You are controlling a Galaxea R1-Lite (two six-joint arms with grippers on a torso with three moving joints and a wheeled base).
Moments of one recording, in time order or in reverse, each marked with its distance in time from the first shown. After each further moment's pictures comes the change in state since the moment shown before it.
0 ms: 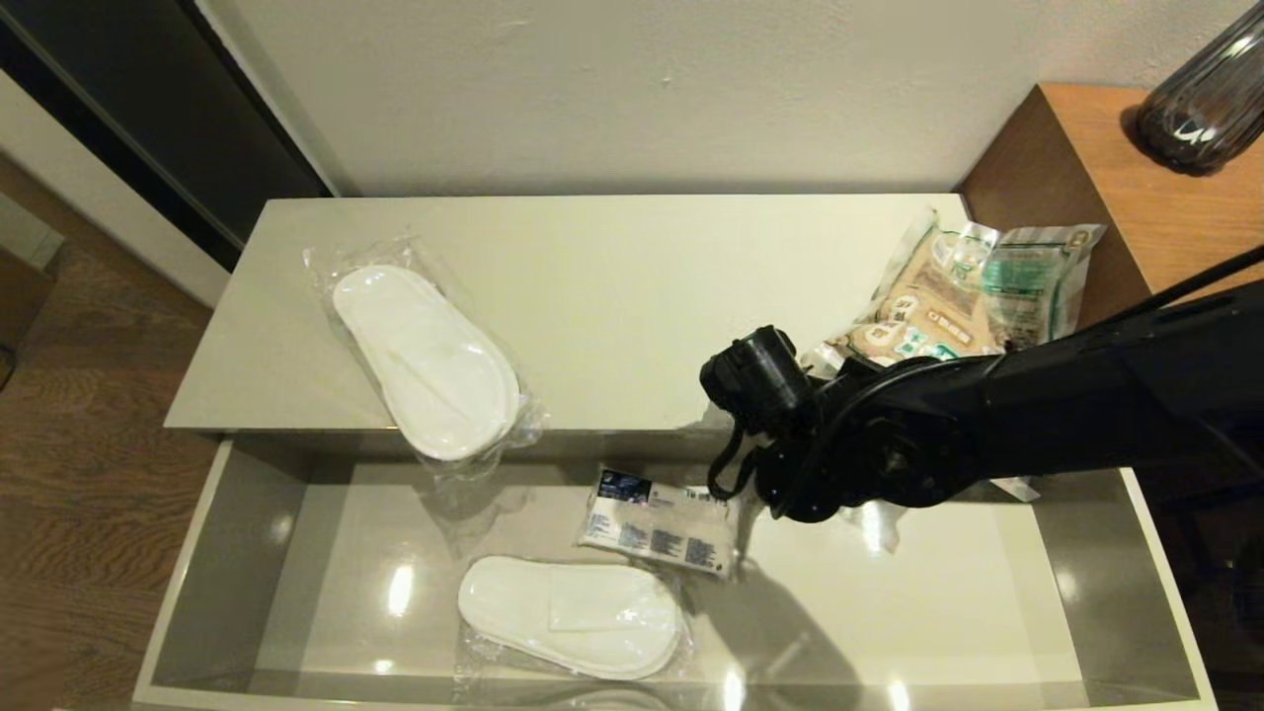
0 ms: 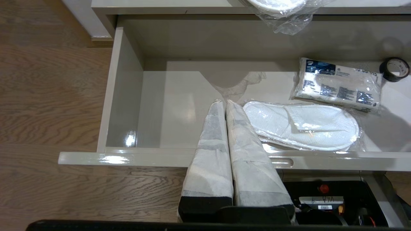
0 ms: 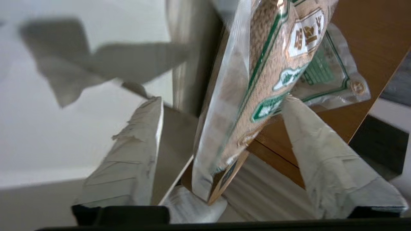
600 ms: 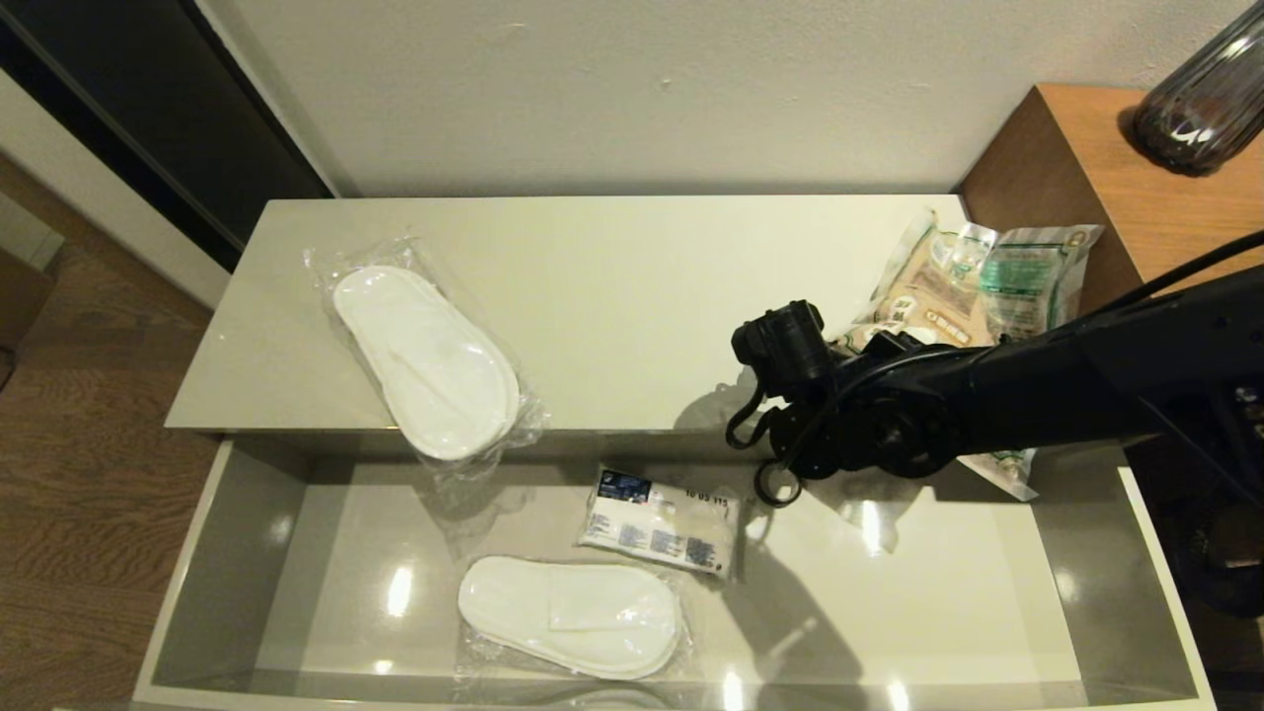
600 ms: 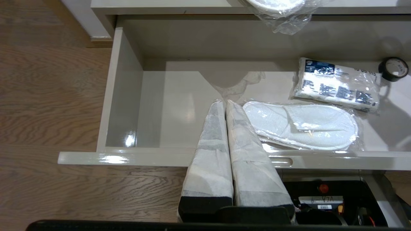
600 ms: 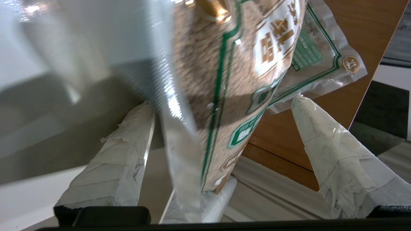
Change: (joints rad) left arm 0.000 0.000 0.000 0.000 -0.001 0.000; right arm -0.127 0.056 -0.039 -0.128 -0.029 -0.011
